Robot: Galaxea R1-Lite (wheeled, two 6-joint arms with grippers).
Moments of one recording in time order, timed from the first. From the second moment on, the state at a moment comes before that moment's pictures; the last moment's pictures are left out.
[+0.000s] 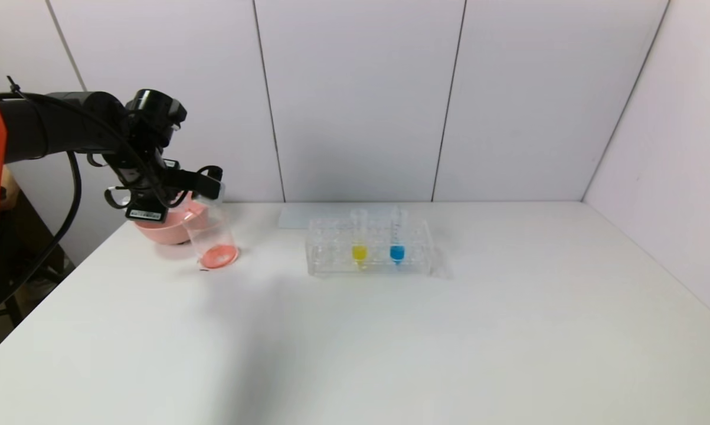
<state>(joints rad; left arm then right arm) -0.05 2.14 -1.99 0.72 0.37 1.52 0.00 0.00 0.00 0.00 0.00 0.00</state>
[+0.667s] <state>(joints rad) -0.07 2.14 -1.99 0.70 0.44 1.56 0.00 0.00 0.00 0.00 0.00 0.00</state>
